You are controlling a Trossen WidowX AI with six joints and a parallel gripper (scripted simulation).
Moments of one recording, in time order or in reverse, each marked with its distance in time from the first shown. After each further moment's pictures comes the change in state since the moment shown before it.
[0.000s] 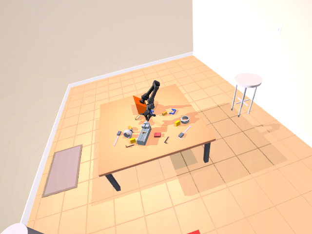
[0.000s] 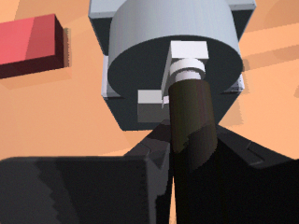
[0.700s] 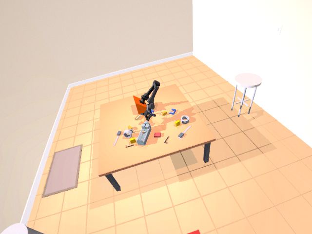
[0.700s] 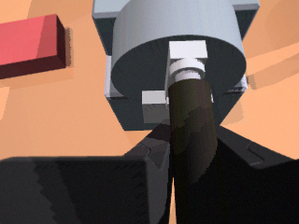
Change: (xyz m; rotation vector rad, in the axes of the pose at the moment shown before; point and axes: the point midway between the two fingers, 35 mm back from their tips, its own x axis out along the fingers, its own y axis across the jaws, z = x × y) arm 0.000 0.002 0.000 0.001 -0.001 0.000
